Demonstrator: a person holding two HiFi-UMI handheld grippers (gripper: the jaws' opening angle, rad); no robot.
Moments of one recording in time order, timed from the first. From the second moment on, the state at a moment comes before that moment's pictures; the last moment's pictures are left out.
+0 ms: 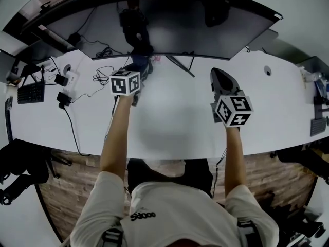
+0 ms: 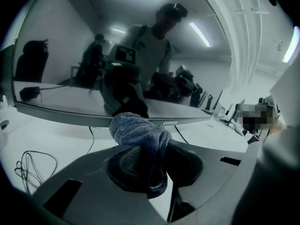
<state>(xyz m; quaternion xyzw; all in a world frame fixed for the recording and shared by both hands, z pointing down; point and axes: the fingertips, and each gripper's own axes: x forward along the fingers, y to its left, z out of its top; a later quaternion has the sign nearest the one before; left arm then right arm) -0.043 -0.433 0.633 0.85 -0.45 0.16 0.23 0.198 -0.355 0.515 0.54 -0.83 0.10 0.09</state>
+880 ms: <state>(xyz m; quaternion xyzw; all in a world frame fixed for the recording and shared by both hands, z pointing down) 0.208 -0.432 0.654 0.87 -0.36 0.15 0.29 0.380 -0.351 0.495 0.53 -0.84 0.04 0.12</state>
